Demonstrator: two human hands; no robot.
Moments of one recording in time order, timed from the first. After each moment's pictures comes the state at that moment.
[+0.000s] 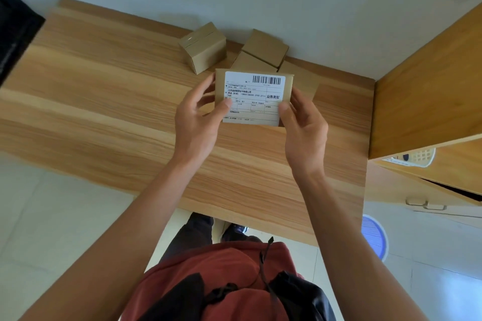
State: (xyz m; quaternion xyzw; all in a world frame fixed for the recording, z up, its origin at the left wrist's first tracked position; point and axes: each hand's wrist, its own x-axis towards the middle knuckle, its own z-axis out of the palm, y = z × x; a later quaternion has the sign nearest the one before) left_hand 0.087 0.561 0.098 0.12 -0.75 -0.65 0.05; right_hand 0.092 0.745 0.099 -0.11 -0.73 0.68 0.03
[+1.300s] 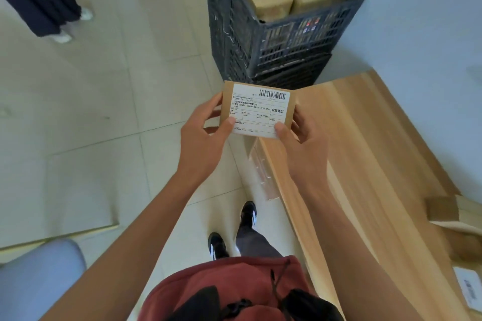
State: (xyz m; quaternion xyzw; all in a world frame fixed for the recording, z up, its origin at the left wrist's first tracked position) left_hand 0.337 0.074 0.121 0.44 -0.66 -0.49 0.36; right_hand 0.184 0.179 0.133 0.29 -0.71 0.59 -0.26
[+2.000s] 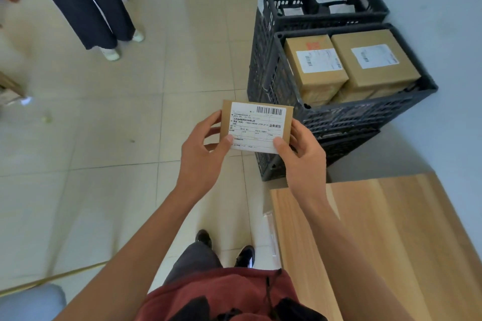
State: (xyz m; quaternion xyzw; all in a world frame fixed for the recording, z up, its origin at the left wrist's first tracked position) left_hand 0.277 -0.160 0.118 0.52 -0.61 -0.46 0.39; right_hand 0.096 -0.093 0.125 0.37 -0.68 0.54 -0.33
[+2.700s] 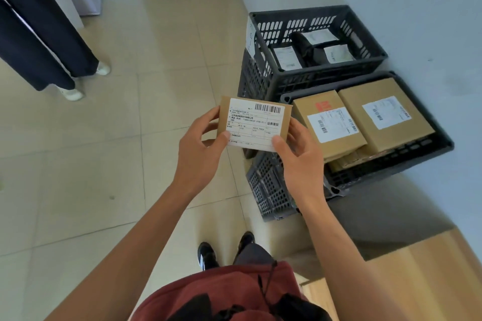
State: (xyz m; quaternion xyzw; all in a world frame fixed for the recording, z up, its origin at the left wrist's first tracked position) left_hand 0.257 -0.475 0.124 0.46 -0.63 -0.50 0.38; right_hand 0.092 -0.377 0.144 0.33 -0.71 0.56 -0.29
